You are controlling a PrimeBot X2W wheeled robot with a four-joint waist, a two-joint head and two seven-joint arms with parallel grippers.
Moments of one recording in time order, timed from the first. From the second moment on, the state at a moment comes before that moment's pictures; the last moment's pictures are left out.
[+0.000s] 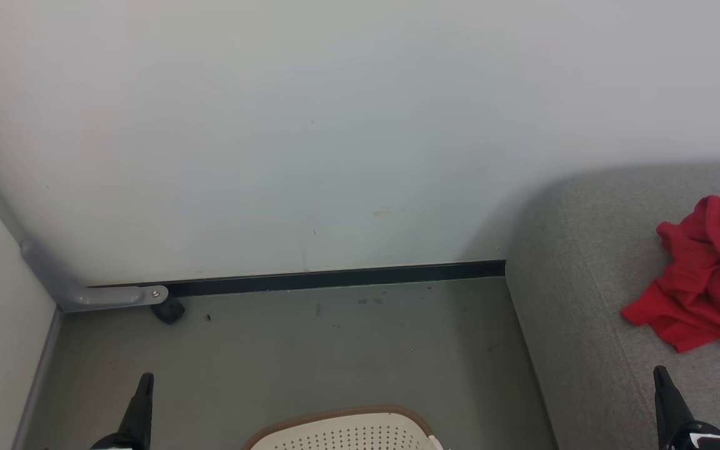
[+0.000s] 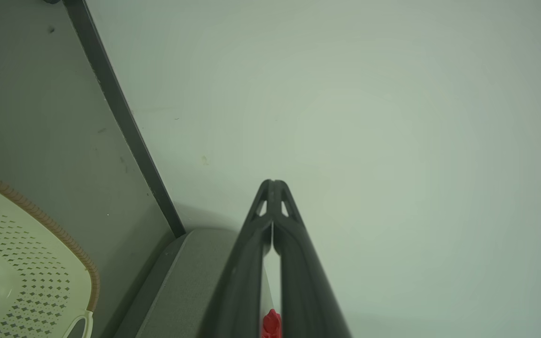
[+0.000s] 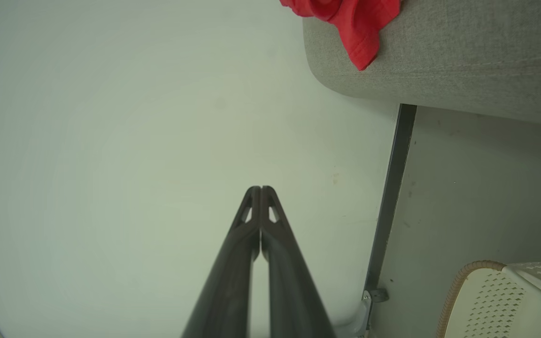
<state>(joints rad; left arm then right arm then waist) -0.08 0.04 0.09 0.30 -1.60 -0.12 0.11 -0.09 -0.04 -0.13 0.30 1.60 0.12 0.11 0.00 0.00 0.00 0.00</state>
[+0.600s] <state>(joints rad) -0.08 0.04 0.09 0.30 -1.60 -0.12 0.11 -0.09 -0.04 -0.13 0.30 1.60 0.12 0.11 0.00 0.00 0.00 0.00</state>
